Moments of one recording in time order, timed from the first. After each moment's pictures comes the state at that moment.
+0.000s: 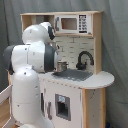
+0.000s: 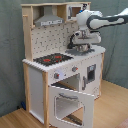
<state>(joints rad) -1.86 0.06 2.37 -1.74 -0.26 1.44 -0.45</state>
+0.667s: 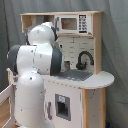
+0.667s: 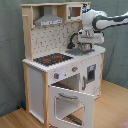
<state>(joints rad) -1.86 0.20 2.38 -1.85 -0.37 1.52 -0.40</state>
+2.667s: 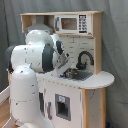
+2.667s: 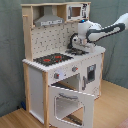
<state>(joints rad) -1.87 0.03 2.24 -1.94 -0.32 1.90 -0.38</state>
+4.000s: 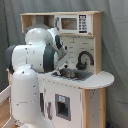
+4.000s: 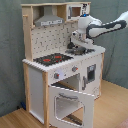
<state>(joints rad) -1.87 0.05 2.26 -1.87 -0.30 1.94 -0.34</state>
